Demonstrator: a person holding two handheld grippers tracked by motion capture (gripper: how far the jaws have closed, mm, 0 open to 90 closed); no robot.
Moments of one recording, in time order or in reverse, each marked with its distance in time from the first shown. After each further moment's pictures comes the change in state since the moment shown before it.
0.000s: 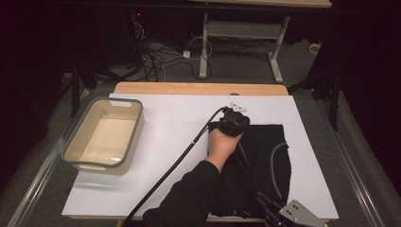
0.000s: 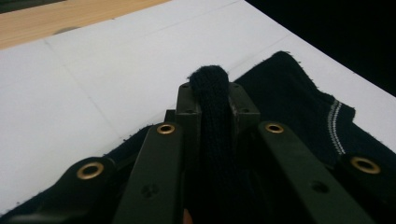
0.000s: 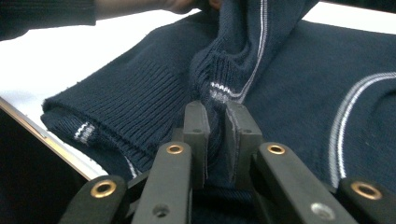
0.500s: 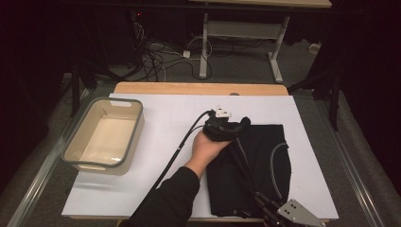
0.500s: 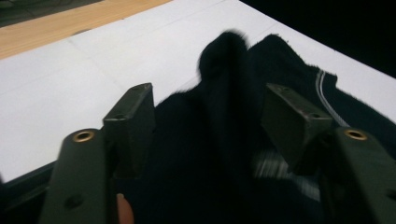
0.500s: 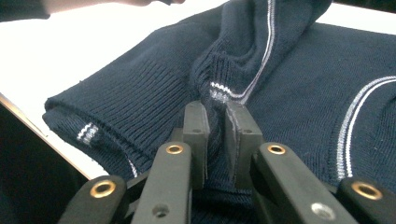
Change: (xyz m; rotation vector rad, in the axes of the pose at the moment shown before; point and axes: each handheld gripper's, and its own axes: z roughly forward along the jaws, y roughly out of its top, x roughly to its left) left arm 0.031 -0.029 -0.056 -0.035 -0.043 0.070; right arm 0.002 0.001 0.004 0.005 0.013 -0.017
